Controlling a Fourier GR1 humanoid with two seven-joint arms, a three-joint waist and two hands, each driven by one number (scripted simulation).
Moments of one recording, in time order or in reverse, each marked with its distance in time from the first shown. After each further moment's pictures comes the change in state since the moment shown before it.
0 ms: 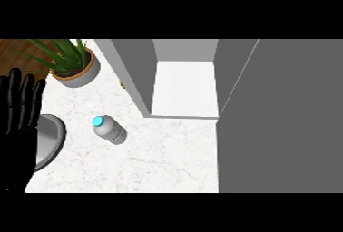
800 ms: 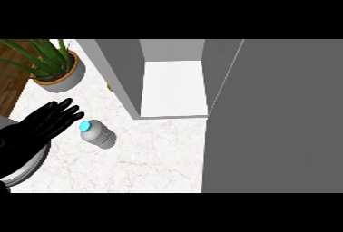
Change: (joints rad) left arm -0.016 0.381 0.018 0.304 0.728 -0.734 0.065; right arm 0.228 -0.003 0.112 -0.178 -0.108 0.064 0.177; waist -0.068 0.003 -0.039
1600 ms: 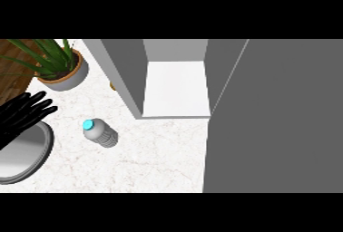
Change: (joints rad) left arm -0.068 0.096 0.141 0.263 0.081 -0.223 0.037; right arm 0.344 0.002 0.117 -0.198 0.046 0.046 -0.027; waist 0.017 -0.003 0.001
